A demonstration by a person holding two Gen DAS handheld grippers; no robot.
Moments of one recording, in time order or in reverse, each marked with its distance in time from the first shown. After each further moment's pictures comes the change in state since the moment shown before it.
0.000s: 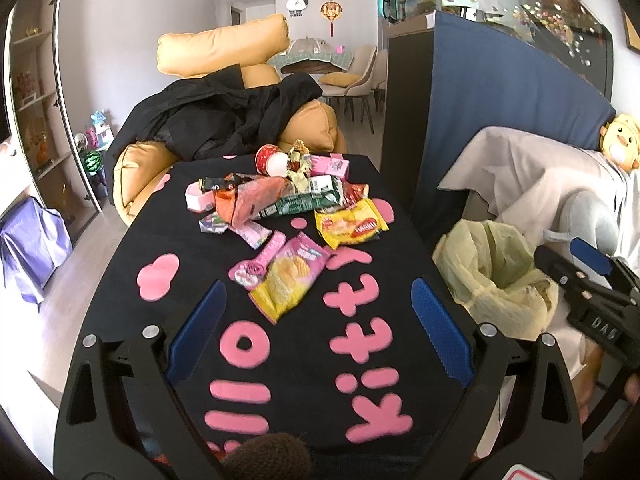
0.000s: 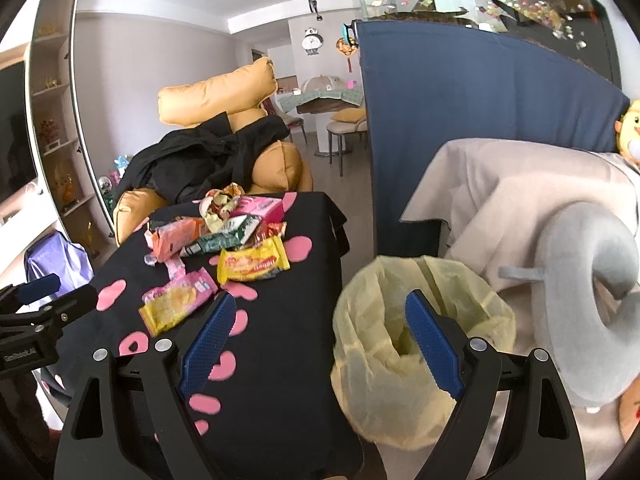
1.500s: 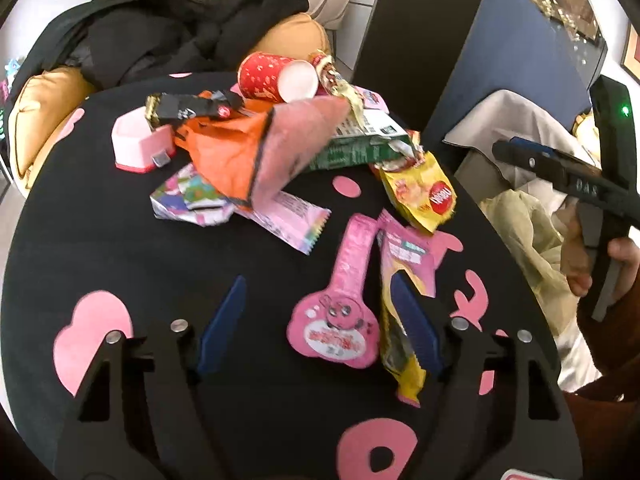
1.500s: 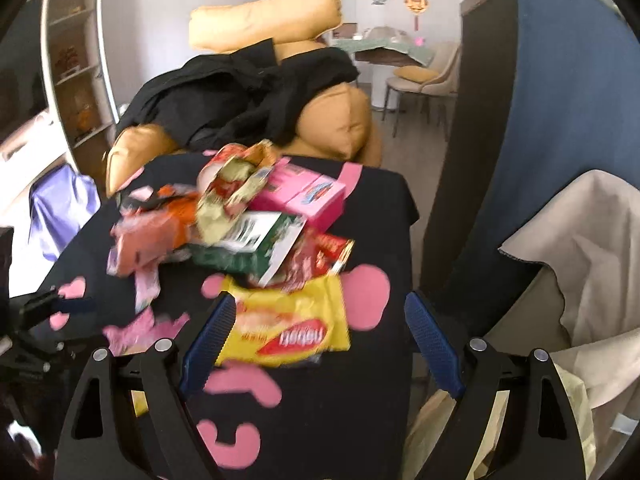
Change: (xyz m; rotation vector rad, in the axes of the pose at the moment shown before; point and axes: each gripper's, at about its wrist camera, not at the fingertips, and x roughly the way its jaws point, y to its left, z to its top) left arm 0.205 0.132 0.000 -0.004 0.251 -0.357; right arm 0.214 0.079 0.059 -0.217 0.225 0.096
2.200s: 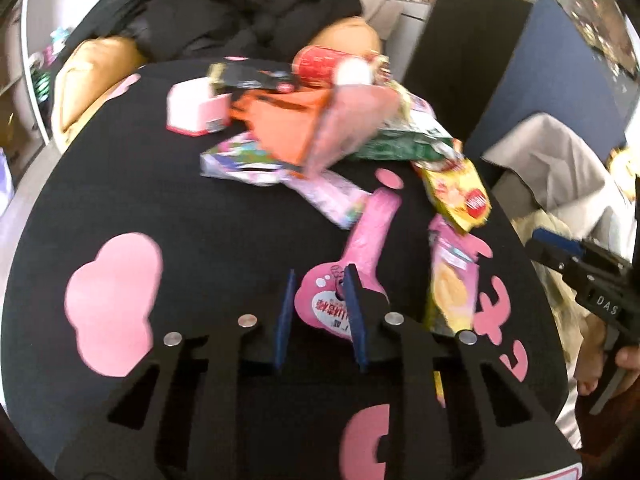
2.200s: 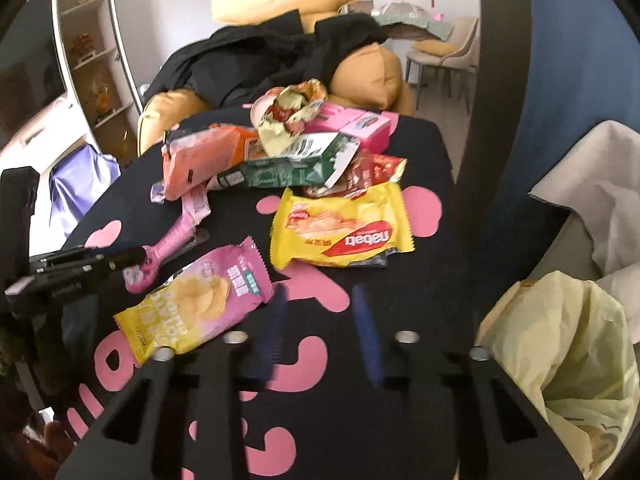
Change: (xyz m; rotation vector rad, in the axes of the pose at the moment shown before) left arm -0.009 0.020 -0.023 -0.156 -0.031 0.128; right arm -0.005 0.037 -0.055 0.023 0.088 0.090
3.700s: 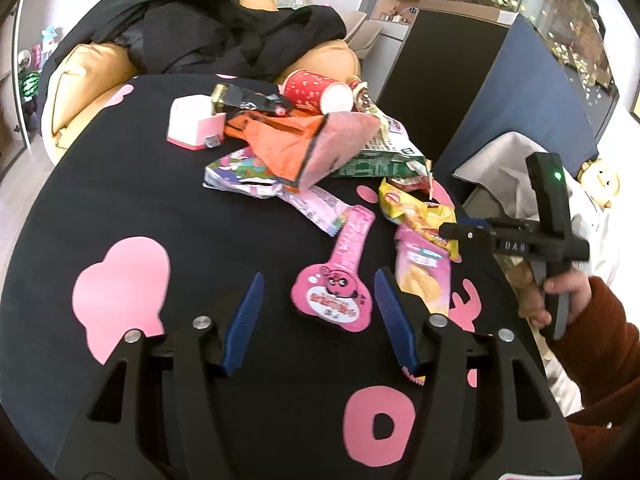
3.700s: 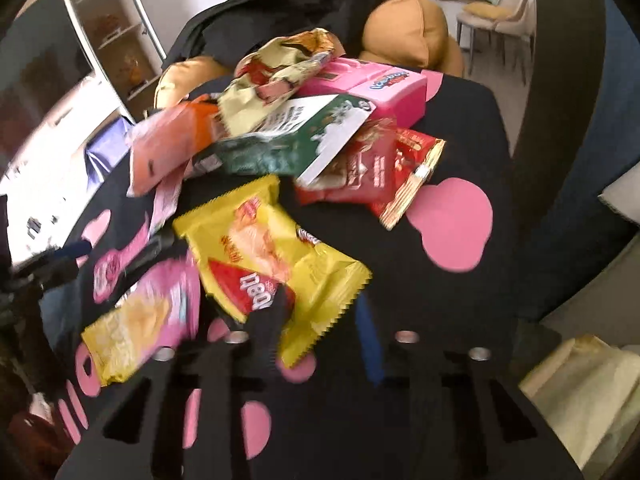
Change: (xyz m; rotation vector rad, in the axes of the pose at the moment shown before) left arm -0.026 0.002 -0.005 0.015 -0.067 -0.119; right arm 0.072 -0.039 0.031 -0.049 0.138 0.187
